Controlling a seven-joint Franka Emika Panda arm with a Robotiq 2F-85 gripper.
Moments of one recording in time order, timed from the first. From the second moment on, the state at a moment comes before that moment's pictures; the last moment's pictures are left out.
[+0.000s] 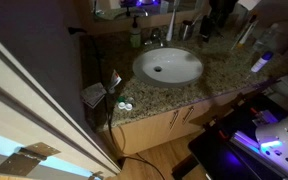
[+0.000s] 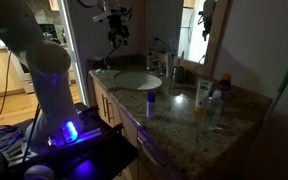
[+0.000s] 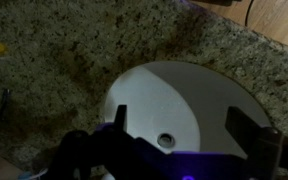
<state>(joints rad) 0.08 -0.35 0.29 -2.31 -0.17 1.89 0.19</state>
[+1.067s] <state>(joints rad) 0.26 0.05 0.35 -1.90 -0.15 2.05 0.26</state>
